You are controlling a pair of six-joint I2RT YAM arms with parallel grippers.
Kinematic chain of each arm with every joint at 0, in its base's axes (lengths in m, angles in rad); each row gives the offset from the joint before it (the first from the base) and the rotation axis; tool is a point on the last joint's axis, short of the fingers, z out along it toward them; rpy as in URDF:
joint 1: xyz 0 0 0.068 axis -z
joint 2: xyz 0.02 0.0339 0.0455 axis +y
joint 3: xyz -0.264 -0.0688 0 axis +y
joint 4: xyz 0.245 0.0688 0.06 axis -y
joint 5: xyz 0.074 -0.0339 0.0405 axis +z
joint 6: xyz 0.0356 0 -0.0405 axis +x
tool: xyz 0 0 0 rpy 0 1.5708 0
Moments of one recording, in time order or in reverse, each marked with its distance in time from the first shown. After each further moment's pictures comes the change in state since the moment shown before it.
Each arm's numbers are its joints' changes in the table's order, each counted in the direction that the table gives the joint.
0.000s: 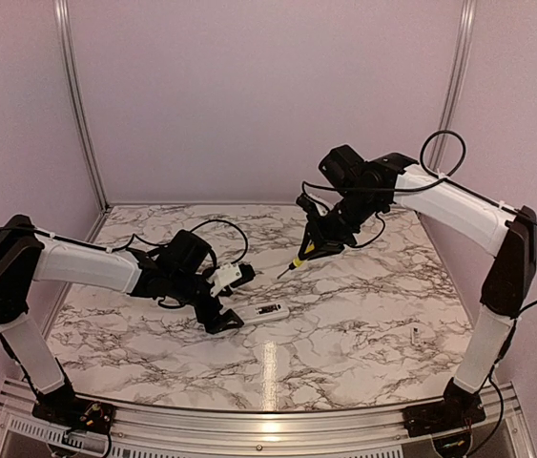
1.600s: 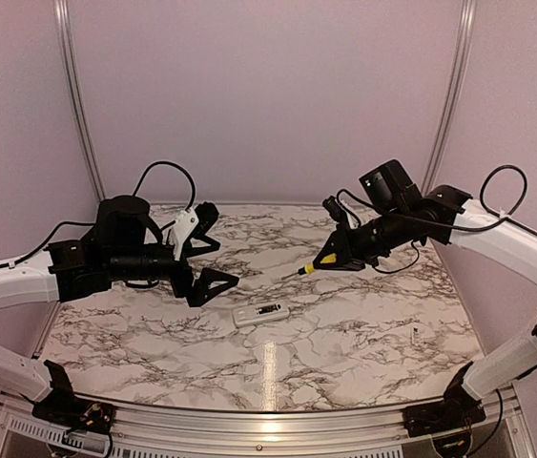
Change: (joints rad) left arm 0.101 -0.525 0.061 0.054 0.068 -0.264; right arm -0.045 -0.402 0.439 0.305 0.037 0.157
